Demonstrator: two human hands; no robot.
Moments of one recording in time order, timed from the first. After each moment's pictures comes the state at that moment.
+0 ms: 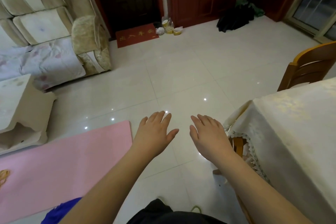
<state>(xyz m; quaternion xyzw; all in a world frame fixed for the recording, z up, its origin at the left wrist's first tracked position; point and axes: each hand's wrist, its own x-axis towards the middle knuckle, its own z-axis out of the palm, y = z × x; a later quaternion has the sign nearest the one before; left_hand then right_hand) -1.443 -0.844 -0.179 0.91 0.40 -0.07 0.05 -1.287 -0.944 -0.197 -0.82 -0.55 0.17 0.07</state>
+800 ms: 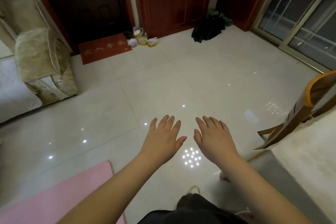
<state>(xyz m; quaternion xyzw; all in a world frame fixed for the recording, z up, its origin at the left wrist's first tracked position) -1.305 -0.545 -0.207 0.97 0.24 -0.08 0.02 -1.175 -0.664 -0.200 -0.88 -0.47 0.09 0.00</state>
